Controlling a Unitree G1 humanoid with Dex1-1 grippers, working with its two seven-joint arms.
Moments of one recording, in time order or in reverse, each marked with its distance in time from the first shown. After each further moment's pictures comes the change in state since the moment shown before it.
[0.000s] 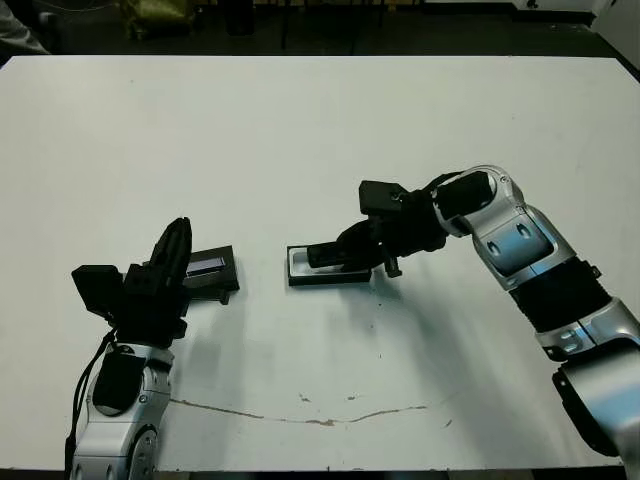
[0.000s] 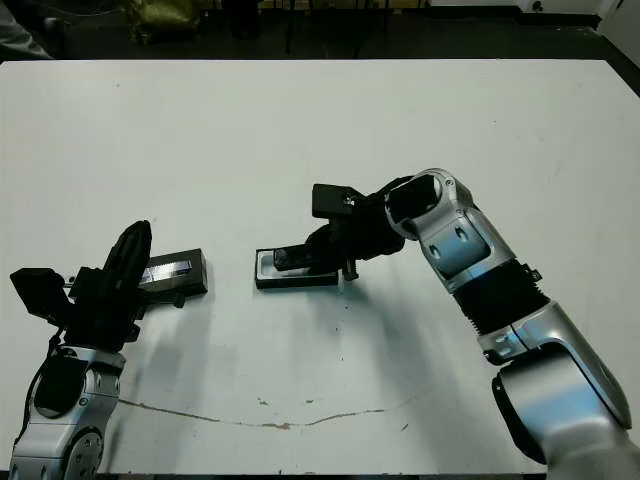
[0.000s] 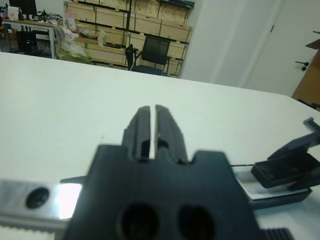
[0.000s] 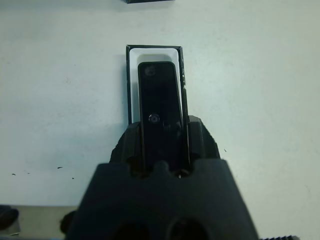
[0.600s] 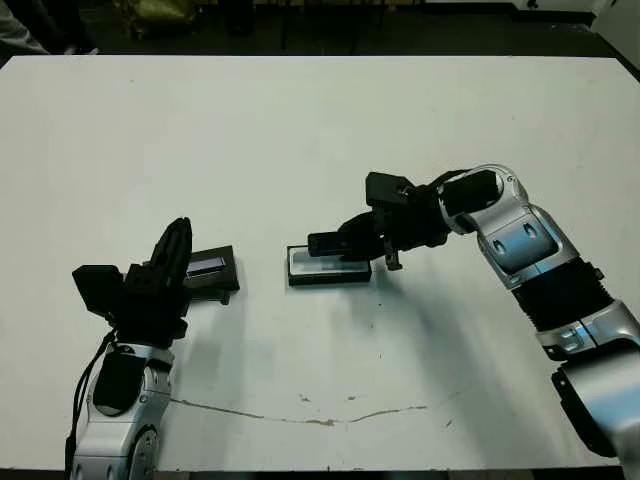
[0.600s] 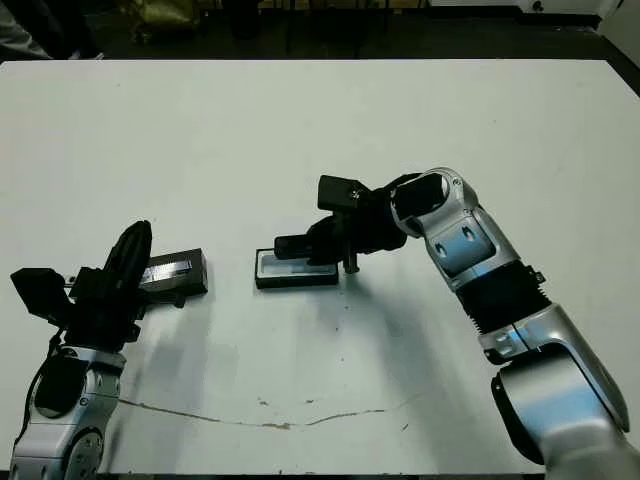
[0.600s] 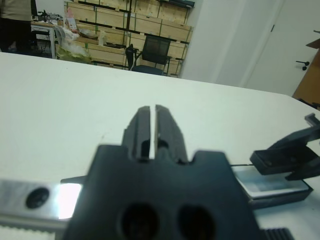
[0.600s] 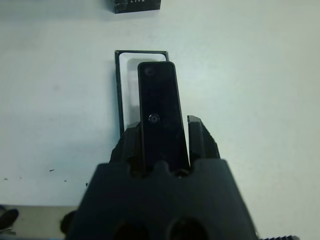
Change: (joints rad) left arm -0.002 0.000 -0.002 0.000 0.004 0.001 0.003; right arm 0.018 -0.007 -0.053 0.028 0.027 -0.047 -0.016
